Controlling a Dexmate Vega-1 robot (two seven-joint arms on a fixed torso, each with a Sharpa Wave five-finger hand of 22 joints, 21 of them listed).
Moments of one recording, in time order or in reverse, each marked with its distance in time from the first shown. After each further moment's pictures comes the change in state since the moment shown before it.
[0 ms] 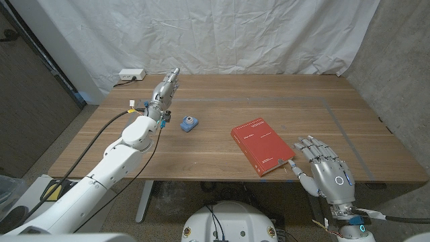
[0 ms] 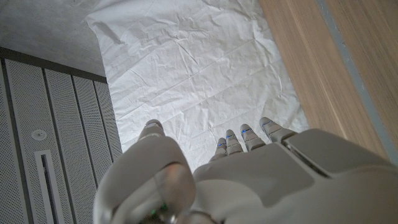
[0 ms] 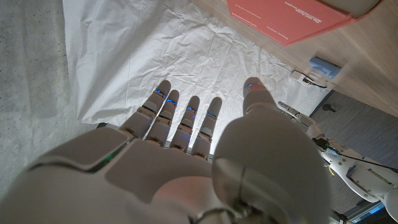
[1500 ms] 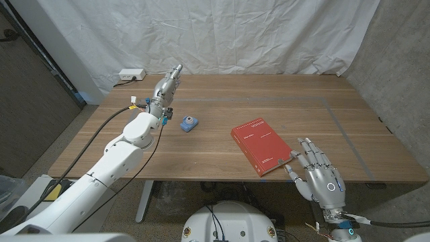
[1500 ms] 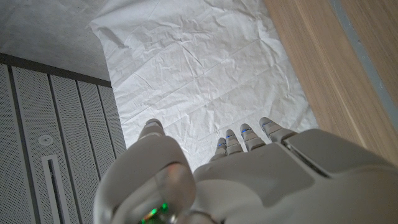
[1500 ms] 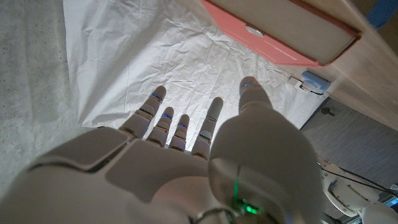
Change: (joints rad) left arm -0.007 0.006 0.002 -0.048 0.020 0.035 0.022; left_hand 0.005 0.005 -0.004 -0.004 -0.007 0.000 0.000 0.000 0.000 -0.004 -0.004 0.000 0.000 0.000 0.000 0.000 0.000 0.000 0.000 0.000 0.001; right arm 0.127 0.039 -0.115 0.166 0.020 0.005 -0.084; right_hand 0.046 0.036 -0.041 -0.011 0.037 -0.084 -0.006 0.155 0.209 -0.302 0.063 -0.039 0.126 -0.266 0.006 -0.038 0.044 -0.104 0.032 -0.034 0.000
